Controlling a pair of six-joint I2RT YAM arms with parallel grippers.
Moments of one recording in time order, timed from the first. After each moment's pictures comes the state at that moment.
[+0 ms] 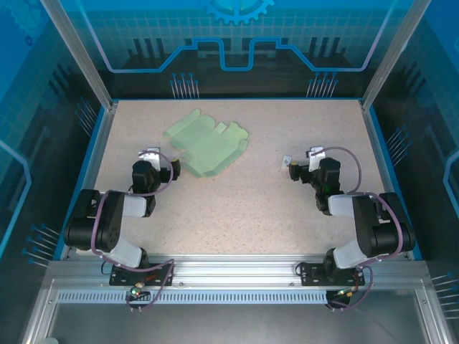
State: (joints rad) left arm -0.01 1.55 0.38 0.79 -0.01 -0.09; right arm 0.08 1.50 0.41 0.64 -0.02 -0.07
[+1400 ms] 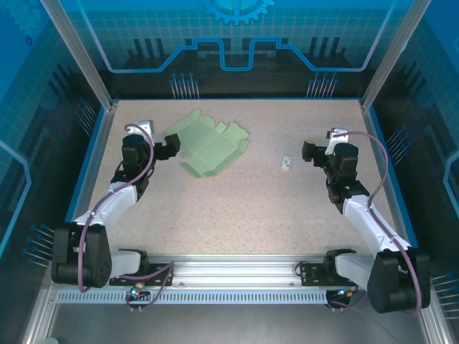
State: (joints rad) left arm -0.04 1.27 0.72 0.19 0.09 -0.32; right arm 0.10 1.09 0.65 0.08 0.11 0.12
